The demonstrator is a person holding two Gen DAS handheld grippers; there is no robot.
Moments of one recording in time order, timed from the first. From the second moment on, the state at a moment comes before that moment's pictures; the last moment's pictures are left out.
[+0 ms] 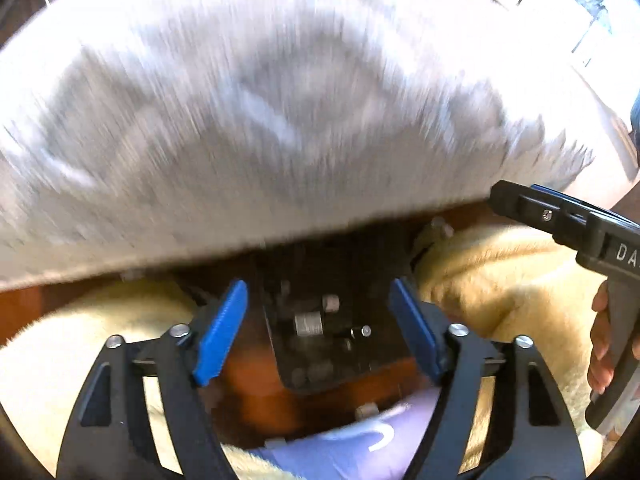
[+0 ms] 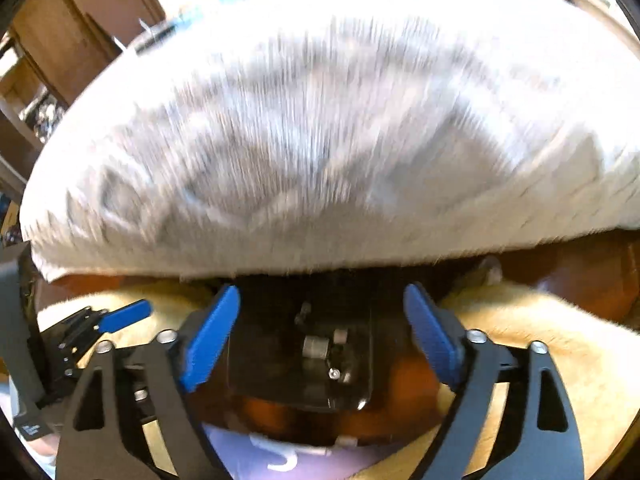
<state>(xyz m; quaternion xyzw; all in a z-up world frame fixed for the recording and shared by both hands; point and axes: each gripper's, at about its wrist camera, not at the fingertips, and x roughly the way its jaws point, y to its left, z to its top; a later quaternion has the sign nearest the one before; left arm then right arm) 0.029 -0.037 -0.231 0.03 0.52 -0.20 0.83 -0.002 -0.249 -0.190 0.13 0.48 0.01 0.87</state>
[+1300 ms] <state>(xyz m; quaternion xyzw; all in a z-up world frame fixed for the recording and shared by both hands) 0.270 -0.004 -0.132 0.07 0.42 -0.12 0.90 0.216 -0.219 -0.124 0.11 0.42 0.00 0.90</state>
